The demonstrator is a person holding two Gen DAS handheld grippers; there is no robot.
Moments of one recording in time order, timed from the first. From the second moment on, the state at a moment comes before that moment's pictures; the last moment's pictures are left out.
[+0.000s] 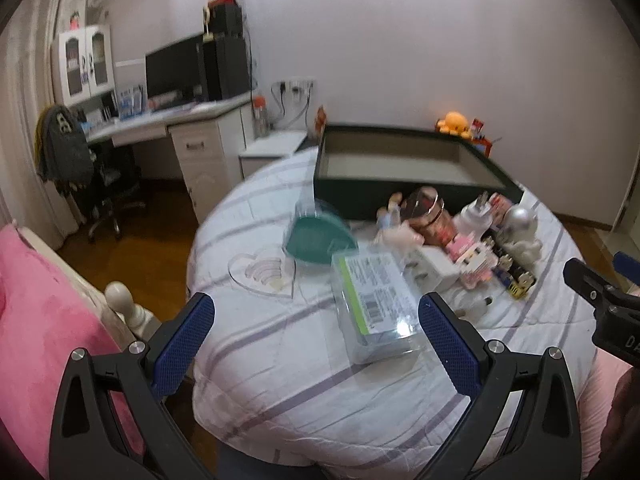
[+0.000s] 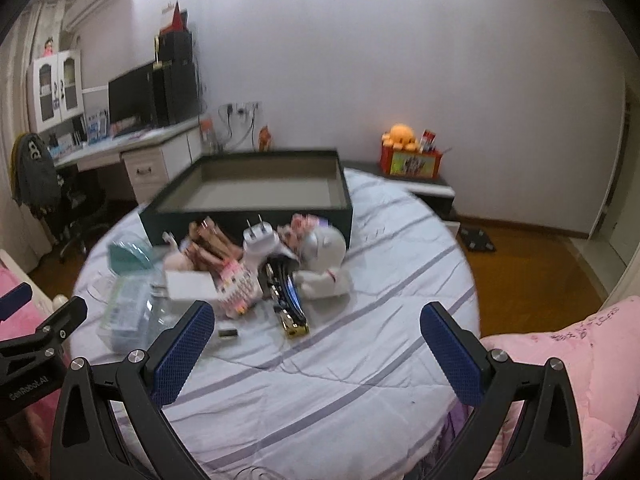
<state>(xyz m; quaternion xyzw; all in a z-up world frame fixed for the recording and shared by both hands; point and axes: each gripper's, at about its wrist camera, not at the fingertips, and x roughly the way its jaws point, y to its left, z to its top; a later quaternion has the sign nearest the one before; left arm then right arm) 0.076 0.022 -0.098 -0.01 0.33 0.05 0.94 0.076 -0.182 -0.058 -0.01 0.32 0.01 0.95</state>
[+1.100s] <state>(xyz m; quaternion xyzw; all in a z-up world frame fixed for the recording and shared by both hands) 0.160 0.016 -0.153 -0.05 0.44 0.05 0.89 0.169 -0.185 -0.114 0.02 0.45 0.13 0.88</state>
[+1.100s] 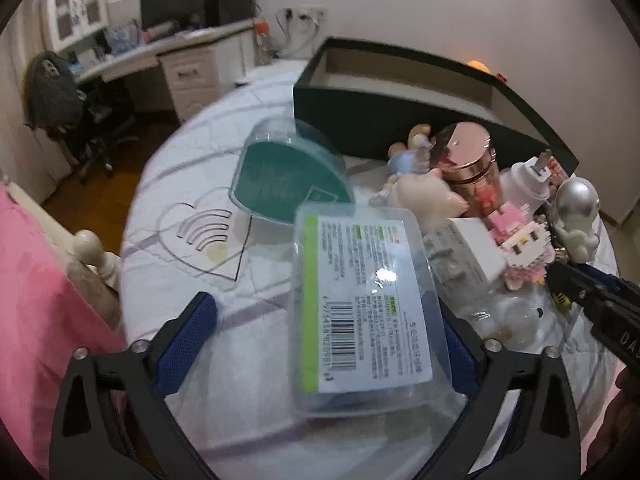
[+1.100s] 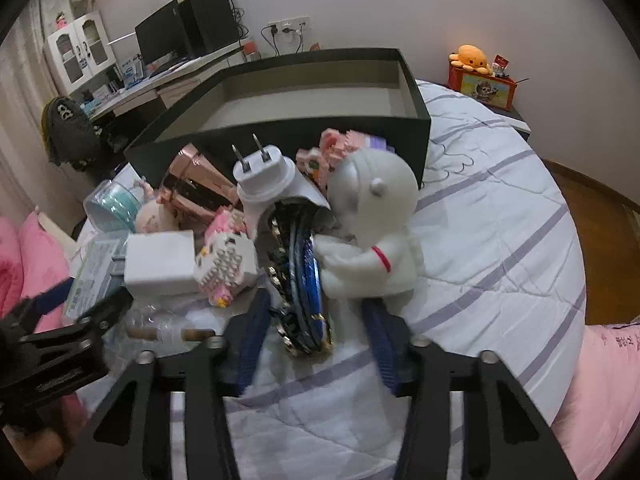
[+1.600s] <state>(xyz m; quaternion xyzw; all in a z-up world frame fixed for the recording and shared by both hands) 0.172 0.039 -0.151 -0.04 0.43 -0.01 0.90 0.167 -0.170 -0.105 0.02 0.46 0.11 0.88</state>
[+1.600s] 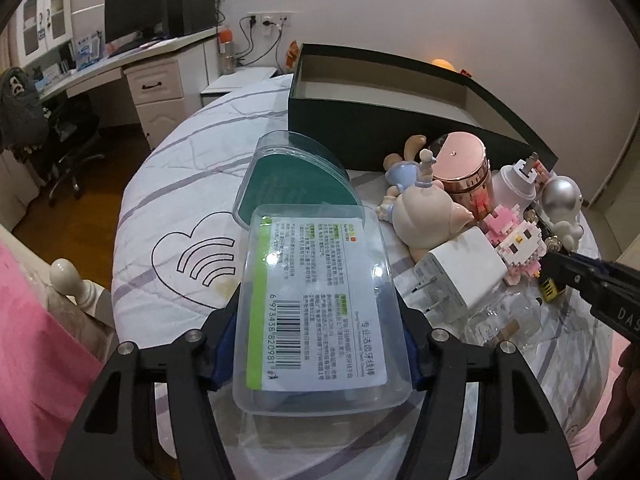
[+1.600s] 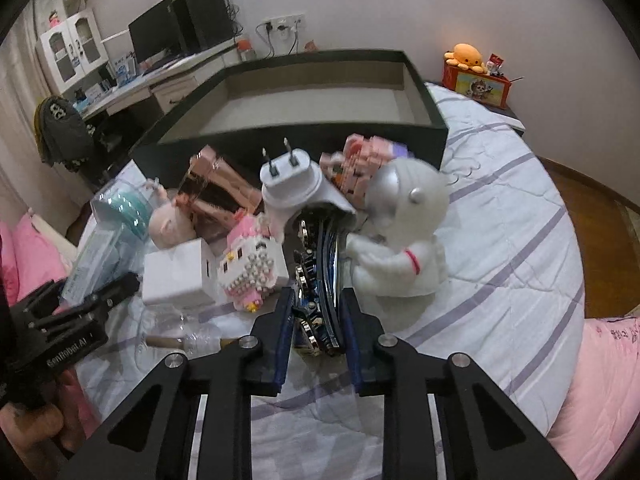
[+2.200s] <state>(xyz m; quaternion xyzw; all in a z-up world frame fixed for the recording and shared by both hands) 0.159 0.032 -0.147 -0.05 0.43 0.01 0.90 0.169 -0.184 -0.106 0.04 0.45 0.17 0.88</state>
